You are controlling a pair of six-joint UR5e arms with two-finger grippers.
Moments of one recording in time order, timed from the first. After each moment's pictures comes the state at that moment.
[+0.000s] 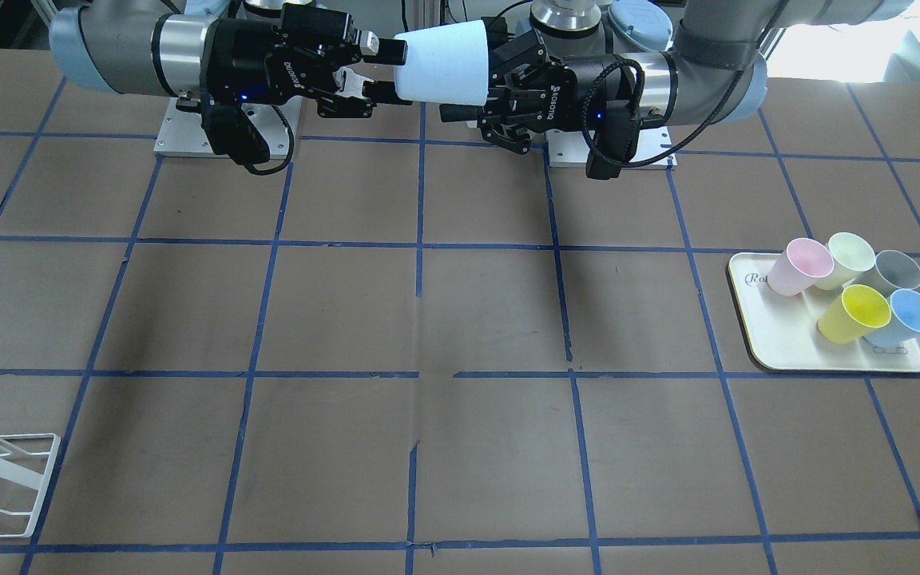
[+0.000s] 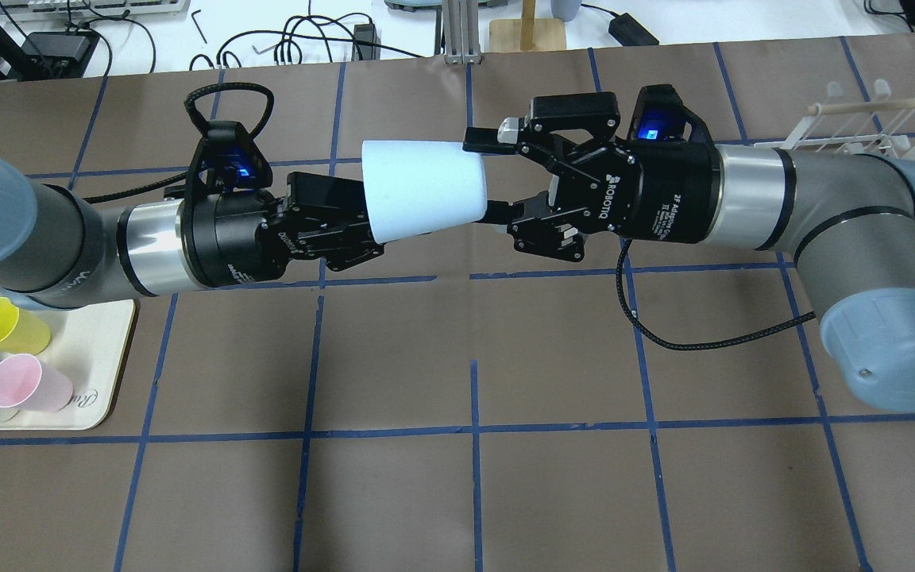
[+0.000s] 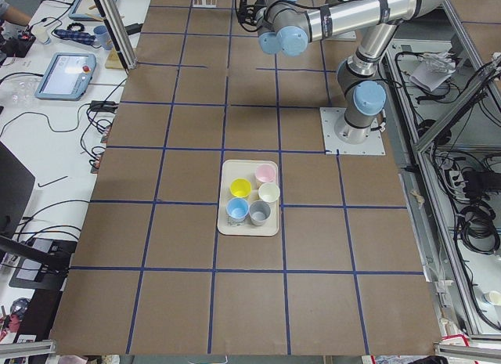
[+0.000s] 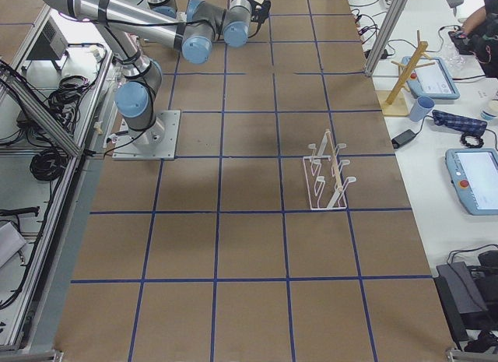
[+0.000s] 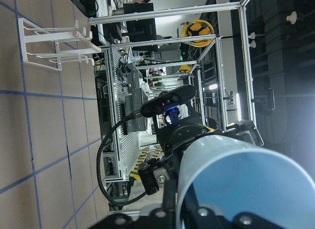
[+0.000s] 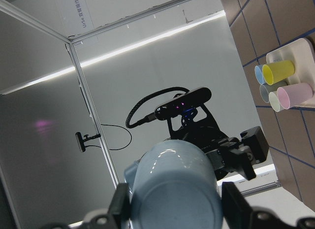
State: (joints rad) left arm -1.41 -1.49 -1.89 -2.66 0.05 1.41; right arm 1.47 -1.78 2.10 -1.59 0.05 0.01
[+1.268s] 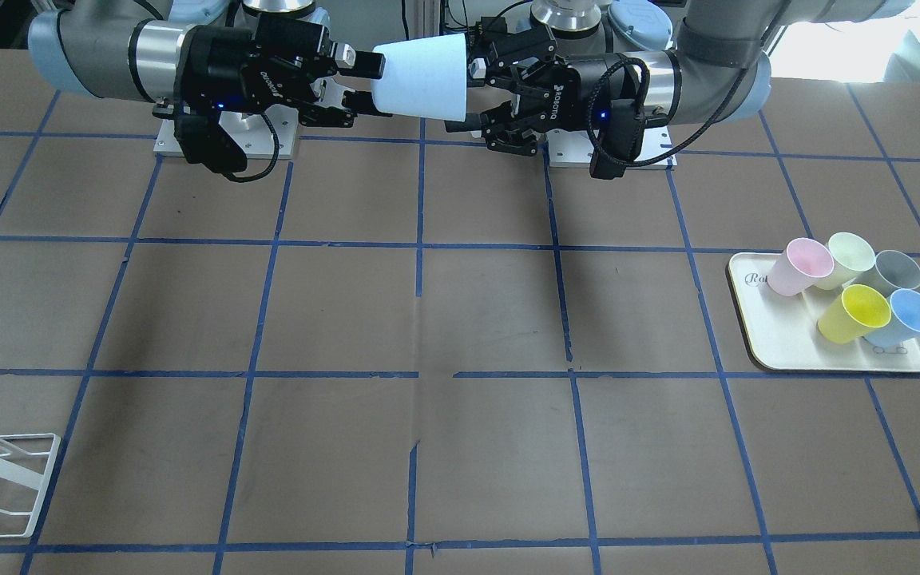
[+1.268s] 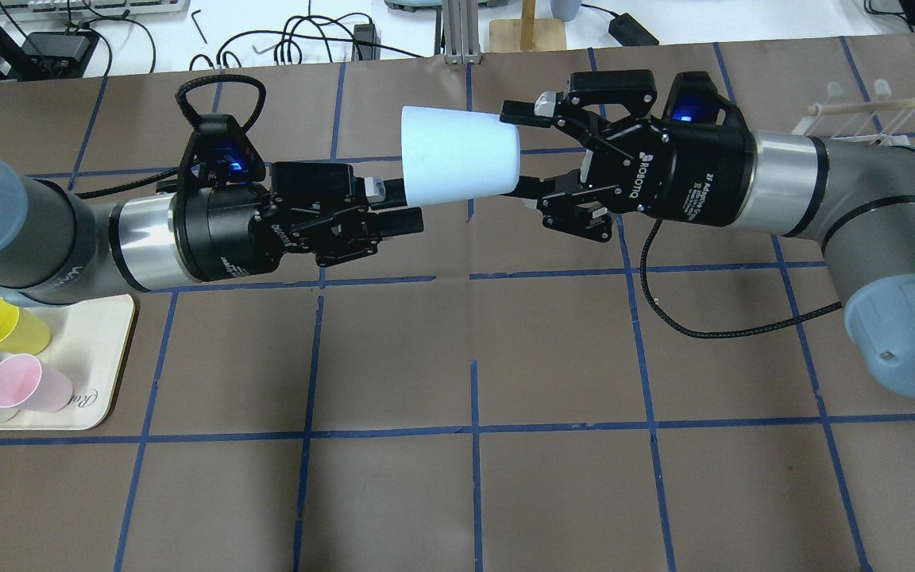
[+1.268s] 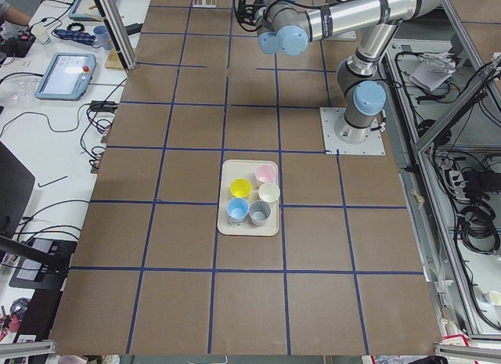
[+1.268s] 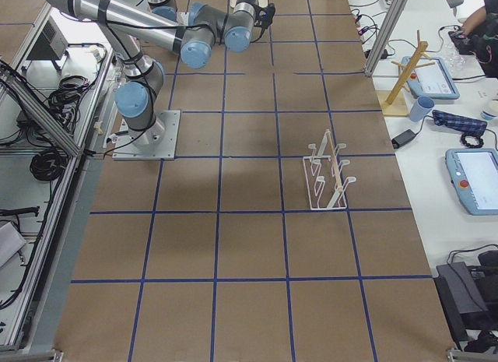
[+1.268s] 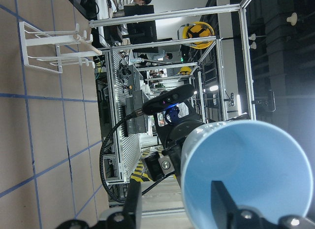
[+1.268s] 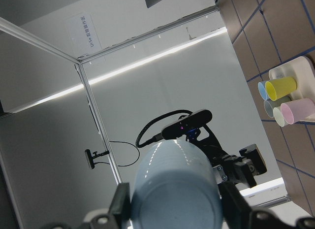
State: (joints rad) left arm -1.40 -1.49 -1.88 -2.66 0.05 1.40; right arm 1.40 -1.77 2.09 -1.61 0.05 0.05
